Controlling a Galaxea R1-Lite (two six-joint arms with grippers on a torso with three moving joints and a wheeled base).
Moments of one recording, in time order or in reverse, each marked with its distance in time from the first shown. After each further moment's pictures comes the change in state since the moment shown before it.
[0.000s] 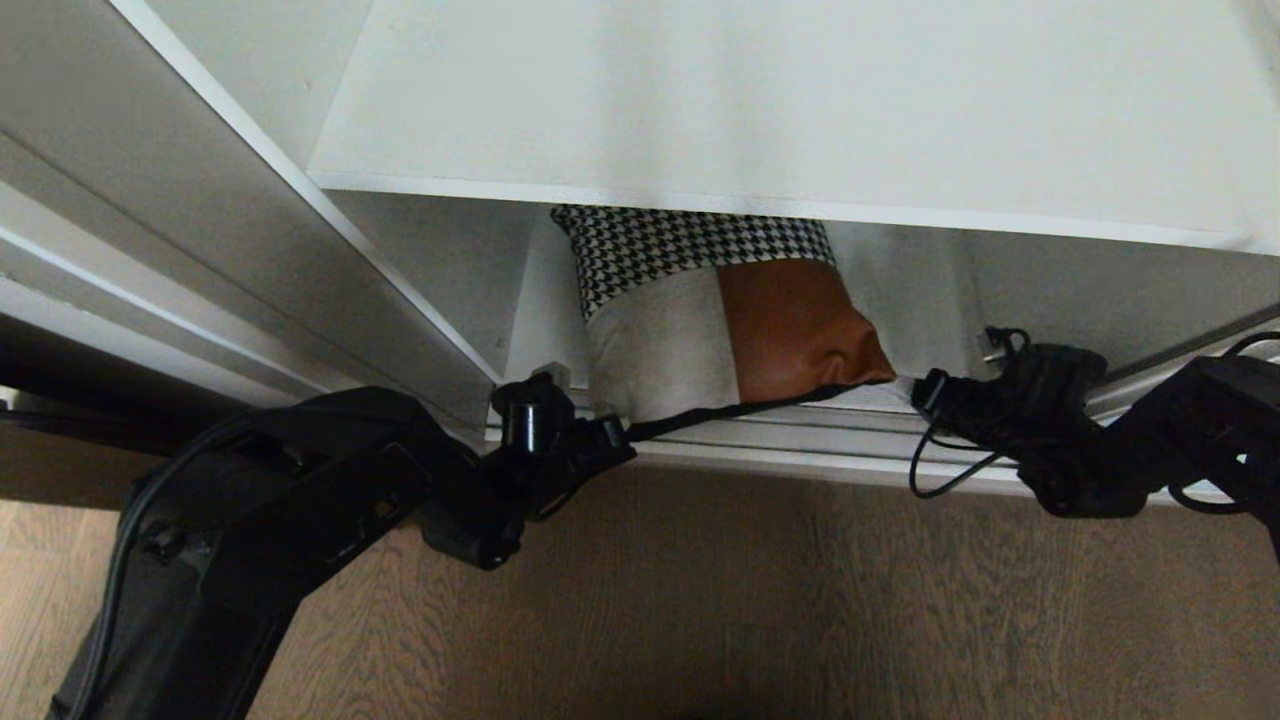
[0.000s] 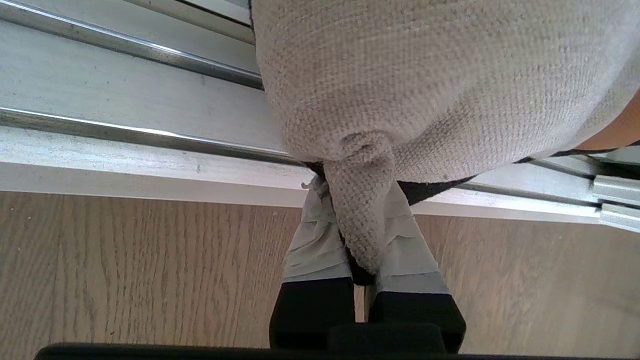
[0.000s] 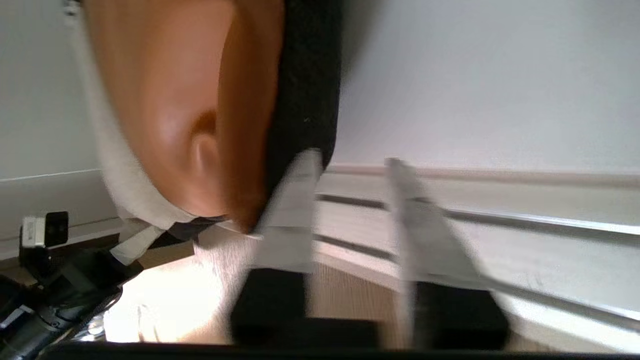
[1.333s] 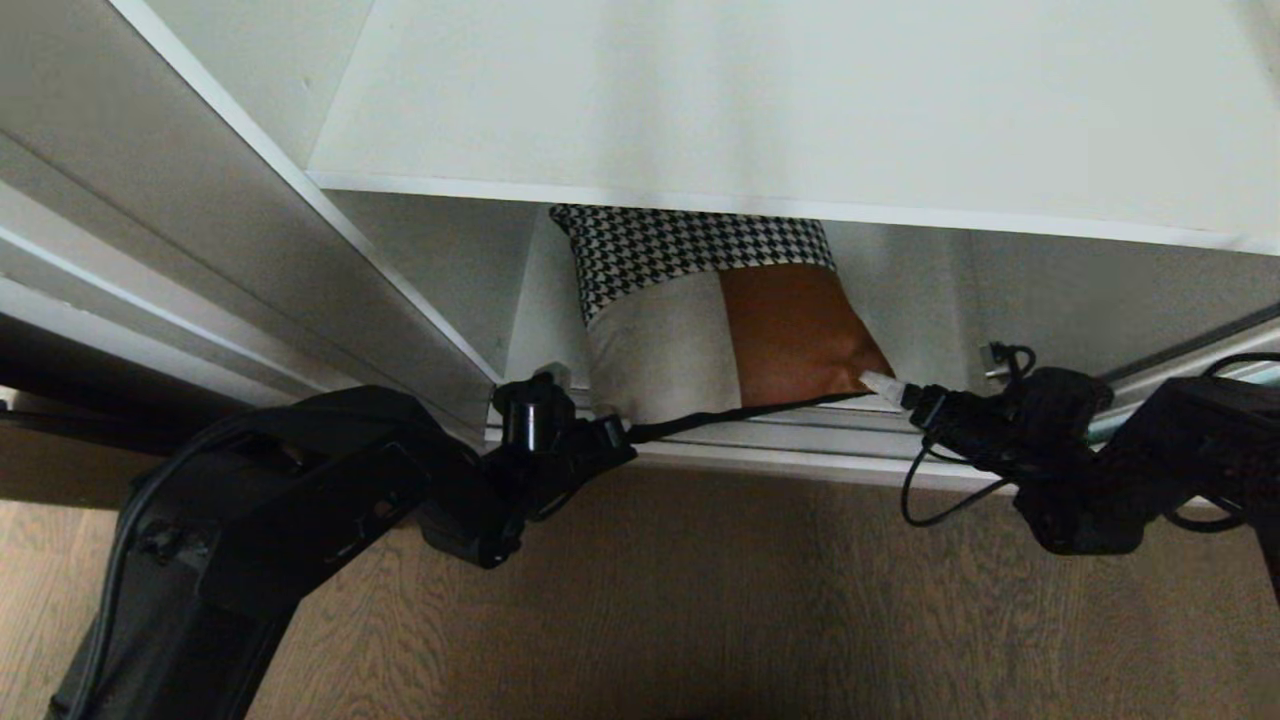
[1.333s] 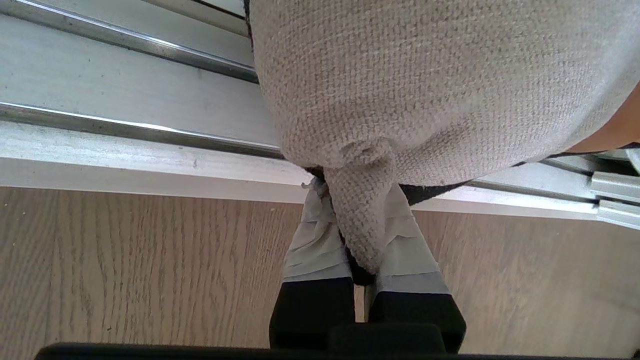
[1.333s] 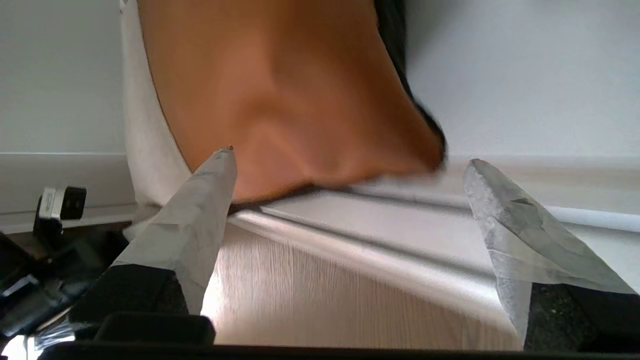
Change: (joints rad) left arm 0.000 -0.001 -0.004 0.015 -0.007 -0.005; right arm 0.014 0.020 0.134 -0.266 -0.001 0.007
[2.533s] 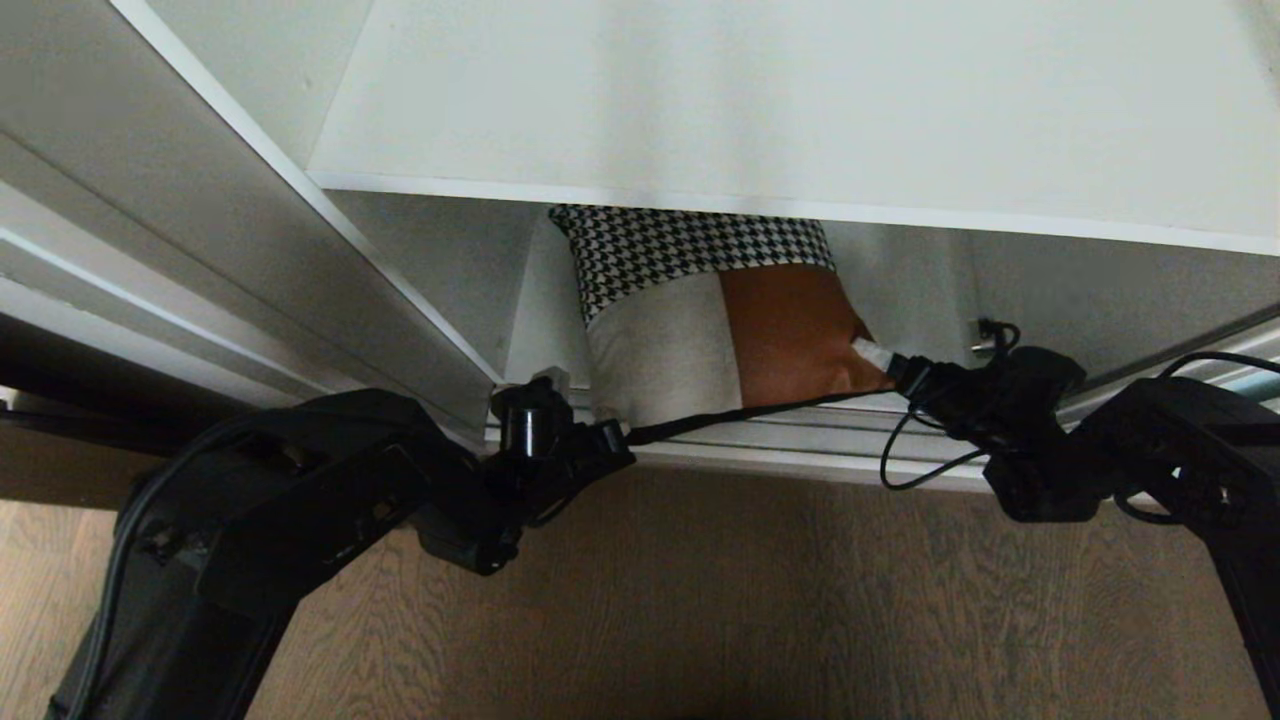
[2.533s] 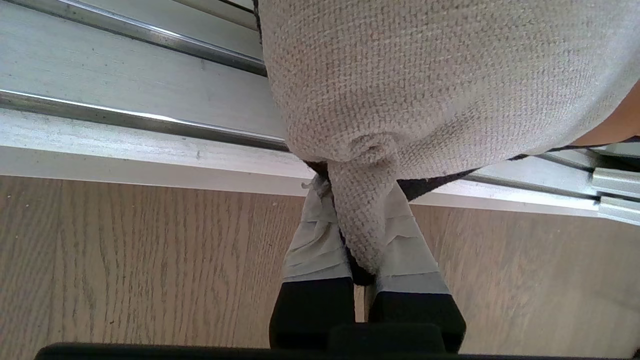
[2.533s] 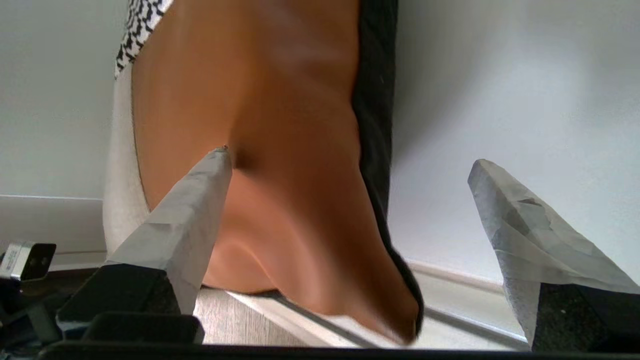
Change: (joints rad) left arm 0.000 -0.001 0.030 -0.029 0.000 0.002; right arm 0.011 0.106 -0.272 0.031 -0.069 0.006
